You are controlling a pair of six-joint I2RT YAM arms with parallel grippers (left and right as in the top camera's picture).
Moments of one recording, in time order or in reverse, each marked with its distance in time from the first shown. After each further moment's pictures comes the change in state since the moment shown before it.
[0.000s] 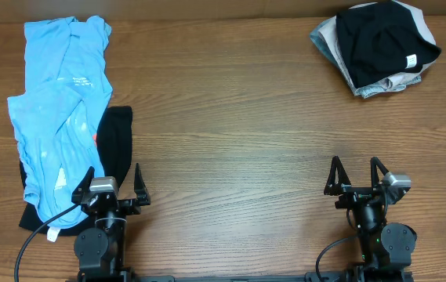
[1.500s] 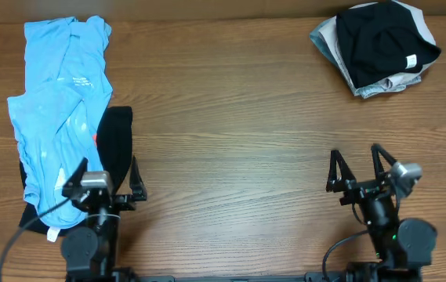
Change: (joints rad) left arm 0.000 0.145 0.199 -0.012 0.034 0.013; right arm 0.000 0.210 0.250 0.000 -0.143 -0.001
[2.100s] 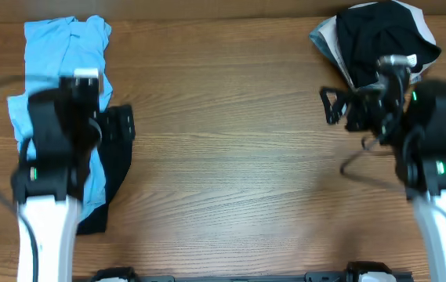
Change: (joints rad) left arm 0.000 1.017 0.975 -0.611 0.026 0.066; right arm 0.000 0.938 0.877 -0.528 -0.182 -0.098
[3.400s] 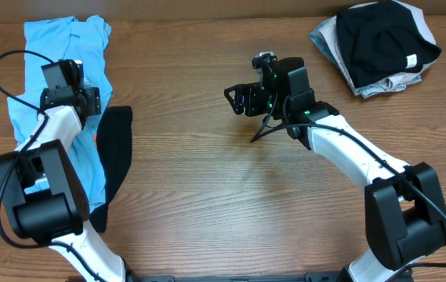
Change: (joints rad) left arm 0.201 0.824 0.081 0.567 -0.289 0.203; right arm 0.416 0.638 0.033 0.528 0.082 0.129
